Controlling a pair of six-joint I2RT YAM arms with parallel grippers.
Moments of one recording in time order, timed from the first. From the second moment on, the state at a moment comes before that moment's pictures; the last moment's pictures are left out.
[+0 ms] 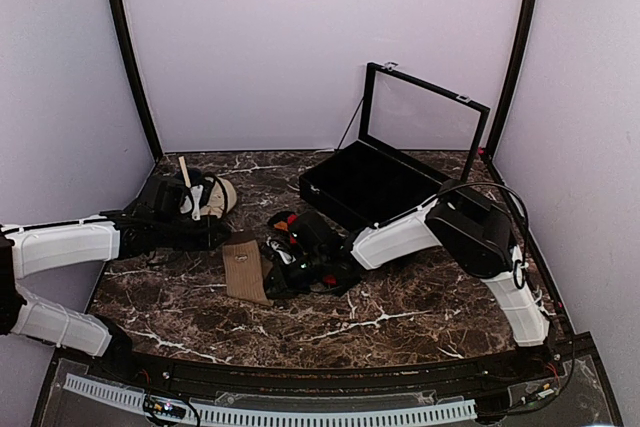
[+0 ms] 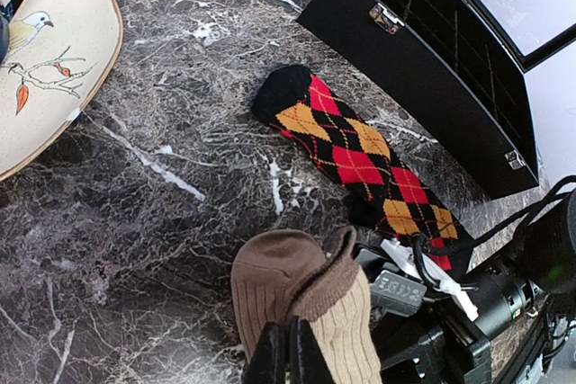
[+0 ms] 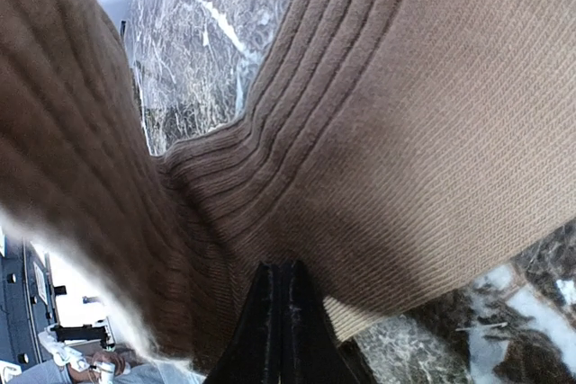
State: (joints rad) left arm -0.46 1.21 0.63 -0.12 0.20 -0.45; right arm 1.04 2.32 1.46 0.15 -0.63 0.79
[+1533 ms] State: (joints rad) left arm -0.45 1.64 0.84 -0.08 0.48 -0.47; right arm 1.04 2.30 1.42 0.15 -0.58 0.74
